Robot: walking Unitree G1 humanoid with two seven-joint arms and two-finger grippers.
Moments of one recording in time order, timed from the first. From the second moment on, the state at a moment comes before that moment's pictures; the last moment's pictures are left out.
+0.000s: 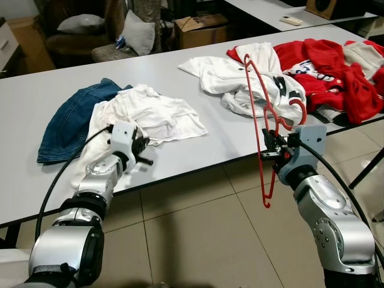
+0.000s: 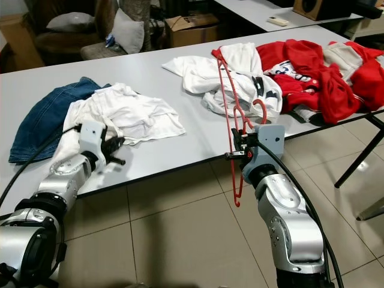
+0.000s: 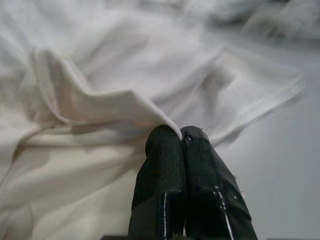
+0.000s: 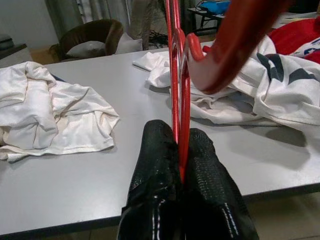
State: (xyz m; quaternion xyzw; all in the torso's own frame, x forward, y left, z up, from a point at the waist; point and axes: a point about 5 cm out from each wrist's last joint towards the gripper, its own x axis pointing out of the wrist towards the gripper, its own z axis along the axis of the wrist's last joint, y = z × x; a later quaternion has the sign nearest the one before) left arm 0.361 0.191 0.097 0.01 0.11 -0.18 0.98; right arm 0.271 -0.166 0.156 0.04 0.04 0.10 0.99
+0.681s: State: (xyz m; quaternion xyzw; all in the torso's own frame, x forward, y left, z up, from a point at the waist) left arm 0.390 0.184 0.297 -0.09 -0.26 -0.25 0.93; right arm 0.275 -0.165 0.163 0.04 0.02 0.09 0.99
